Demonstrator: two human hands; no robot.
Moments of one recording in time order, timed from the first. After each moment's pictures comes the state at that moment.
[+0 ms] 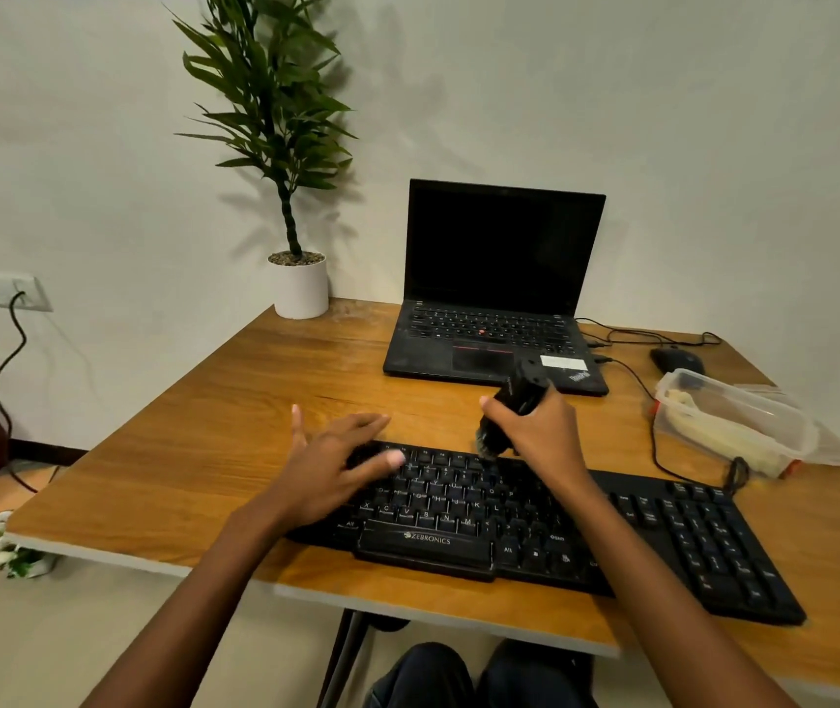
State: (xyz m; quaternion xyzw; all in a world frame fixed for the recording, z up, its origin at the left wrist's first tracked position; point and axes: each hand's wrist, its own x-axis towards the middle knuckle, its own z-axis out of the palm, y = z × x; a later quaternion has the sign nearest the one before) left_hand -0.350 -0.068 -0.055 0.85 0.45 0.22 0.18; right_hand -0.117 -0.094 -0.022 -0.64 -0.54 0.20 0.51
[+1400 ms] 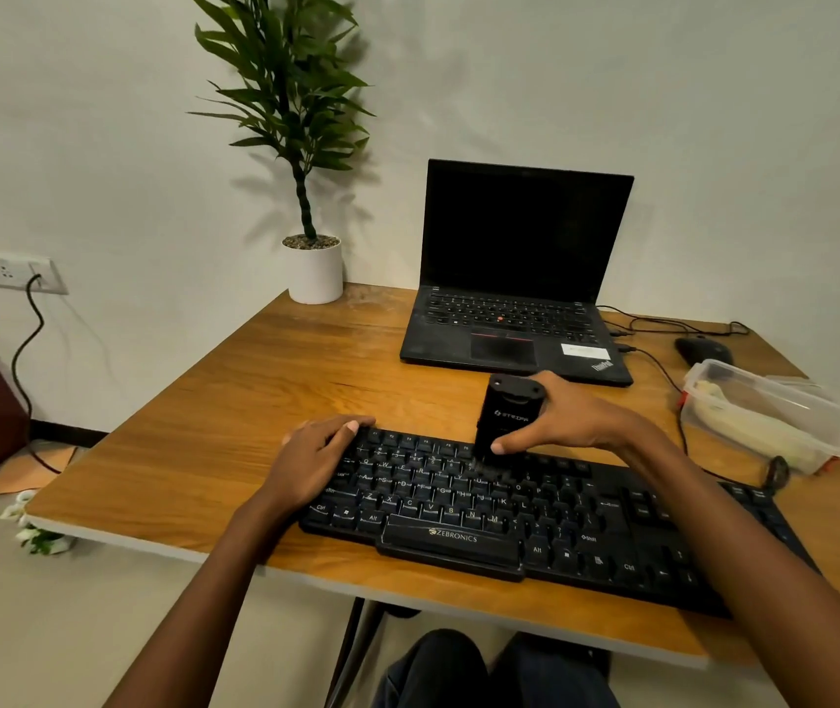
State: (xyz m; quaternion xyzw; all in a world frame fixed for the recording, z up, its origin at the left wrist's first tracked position) left_hand -0.380 -0.032 -0.105 0.73 0.50 0.36 0.30; right_hand -0.096 -0.084 0.012 -0.56 -0.71 0.37 0.21
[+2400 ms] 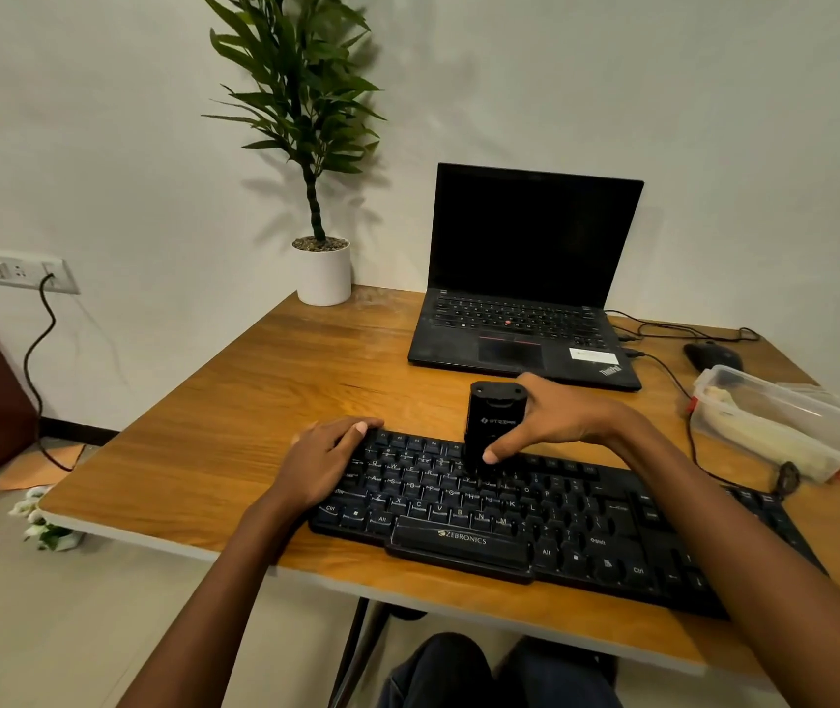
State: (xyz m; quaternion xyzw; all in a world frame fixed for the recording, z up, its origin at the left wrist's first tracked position) left_hand -0.379 -0.034 -0.102 0.74 0.50 0.35 0.28; right_hand -0.119 -0.080 0.023 -0.58 -0.71 0.38 0.15
